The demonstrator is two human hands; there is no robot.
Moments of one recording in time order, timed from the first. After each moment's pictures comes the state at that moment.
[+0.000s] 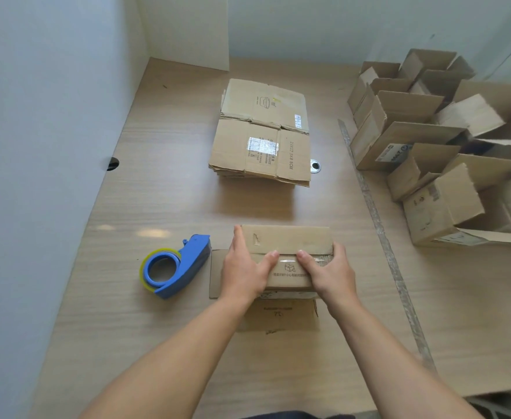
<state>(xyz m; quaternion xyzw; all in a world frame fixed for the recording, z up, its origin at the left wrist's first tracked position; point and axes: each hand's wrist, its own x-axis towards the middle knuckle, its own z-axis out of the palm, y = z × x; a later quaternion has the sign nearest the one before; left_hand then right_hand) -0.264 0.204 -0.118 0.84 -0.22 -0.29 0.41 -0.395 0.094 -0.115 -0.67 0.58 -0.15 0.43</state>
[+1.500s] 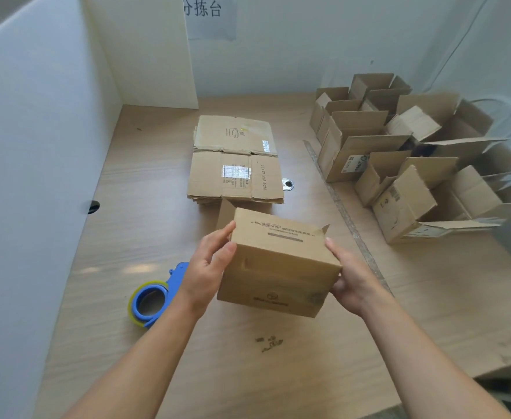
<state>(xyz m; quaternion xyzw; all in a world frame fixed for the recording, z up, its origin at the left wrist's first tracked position) -0.225 0.233 -0.059 0.62 -0.30 -0.38 0.62 -0.428 0.067 -0.064 -0.38 0.52 -0.19 0.74</state>
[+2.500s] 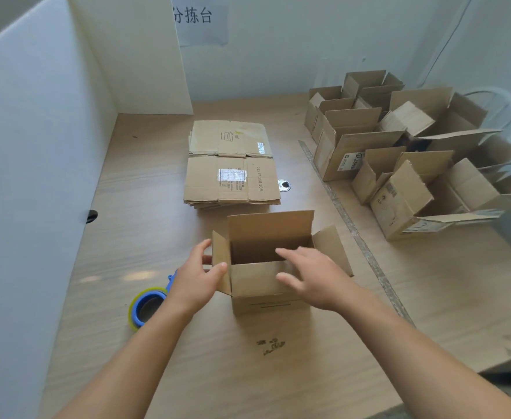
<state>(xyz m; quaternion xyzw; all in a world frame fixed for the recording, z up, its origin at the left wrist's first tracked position) -0.213 0.235 -0.063 0.80 -0.27 -0.33 0.43 -0.408 0.088 -0.052 -0.93 0.32 0.05 0.20</state>
